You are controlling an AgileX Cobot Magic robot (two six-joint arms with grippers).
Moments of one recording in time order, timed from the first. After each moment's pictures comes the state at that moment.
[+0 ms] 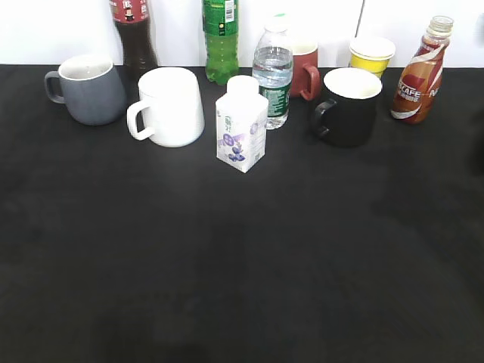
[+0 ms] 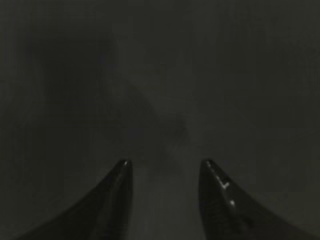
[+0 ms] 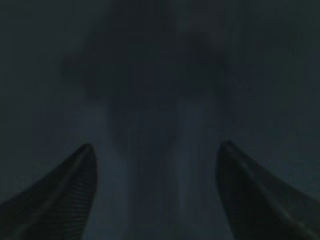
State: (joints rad) left arm -0.18 1.16 -0.80 -0.05 0.88 -0.03; right arm 0.24 1.35 -1.06 -0.06 1.04 0.11
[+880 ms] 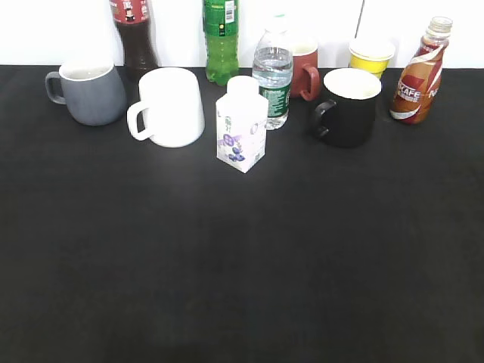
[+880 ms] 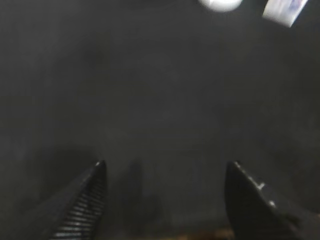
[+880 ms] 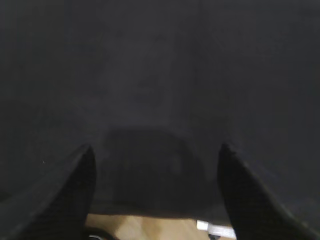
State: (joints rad) left arm -0.18 0.19 -0.61 -0.02 1.22 -0.03; right arm 0.24 0.12 -0.53 -0.06 1.15 0.04
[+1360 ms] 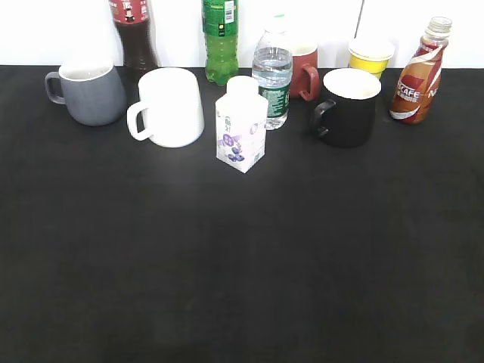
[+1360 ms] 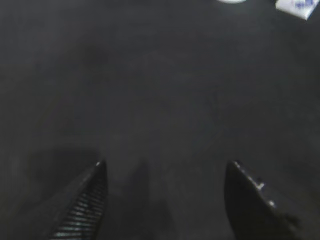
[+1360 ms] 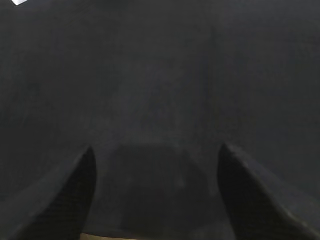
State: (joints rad) left arm -0.18 0.19 -0.54 0.00 1.09 -0.03; right arm 0.24 0.12 -0.50 -0.02 1.05 0.02
